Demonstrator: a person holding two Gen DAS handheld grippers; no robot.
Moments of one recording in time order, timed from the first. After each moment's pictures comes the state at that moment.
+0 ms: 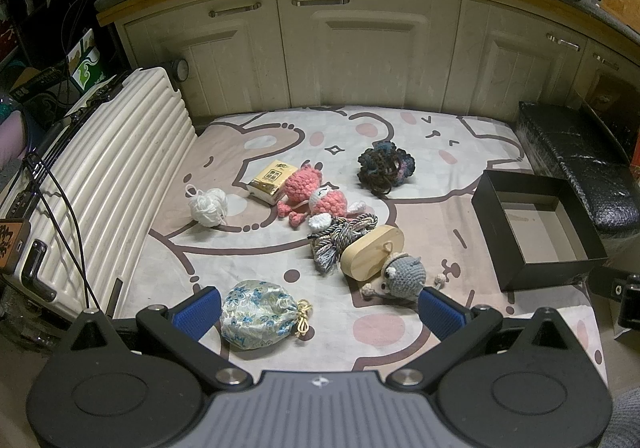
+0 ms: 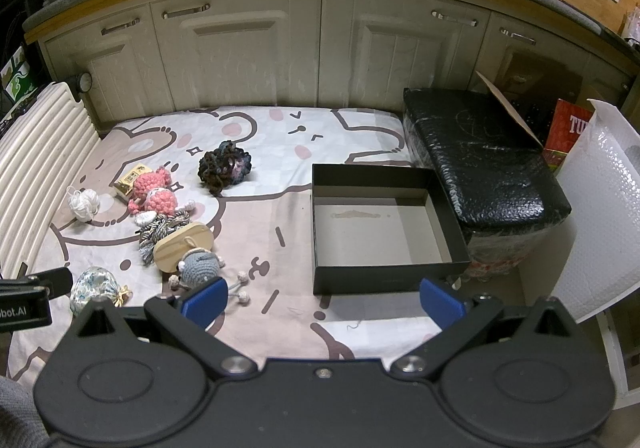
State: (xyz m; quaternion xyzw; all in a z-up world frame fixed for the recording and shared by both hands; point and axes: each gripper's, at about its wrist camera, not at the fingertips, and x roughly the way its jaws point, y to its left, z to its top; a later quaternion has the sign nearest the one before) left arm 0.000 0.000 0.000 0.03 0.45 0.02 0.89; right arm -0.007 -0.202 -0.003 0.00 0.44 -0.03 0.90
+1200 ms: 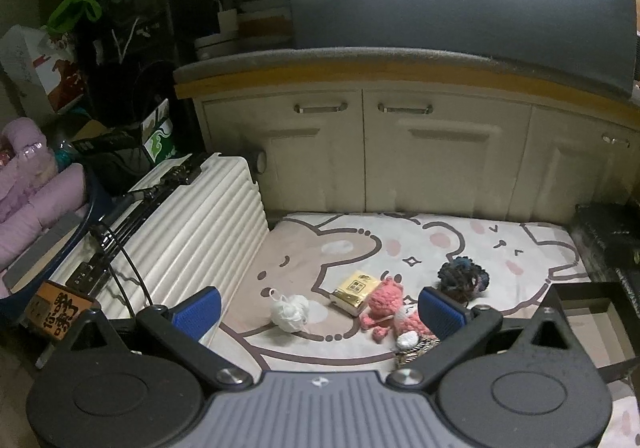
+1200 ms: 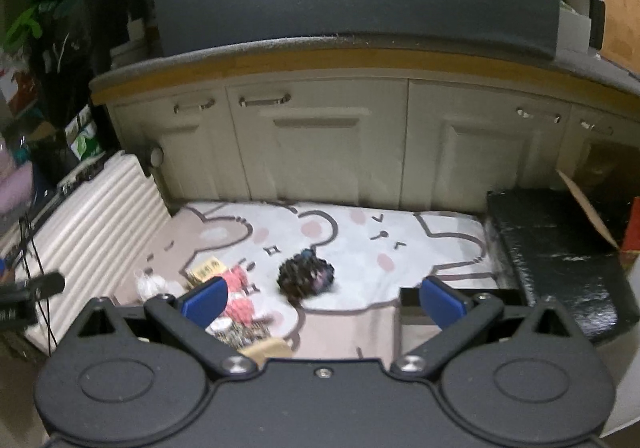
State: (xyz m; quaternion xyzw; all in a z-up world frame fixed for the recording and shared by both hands) left arm 0.027 0.073 0.042 0.03 0.32 0.09 0.94; right arm 0.068 -0.167 0.035 0.03 0.34 0.08 0.94
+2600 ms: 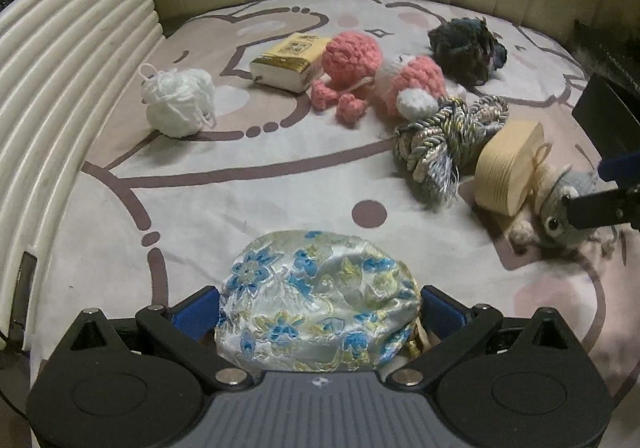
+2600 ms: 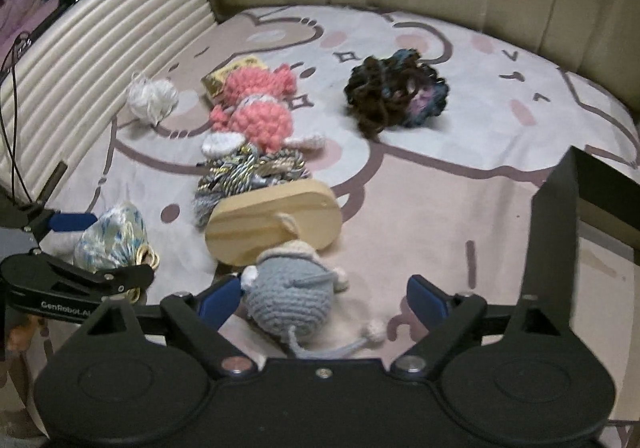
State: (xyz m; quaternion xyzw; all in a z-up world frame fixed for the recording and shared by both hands) left arm 0.082 0.094 -0.199 0.03 0.52 -0.02 0.86; right arm 0.139 -0.119 -0.166 -0.06 0.52 0.23 0.82
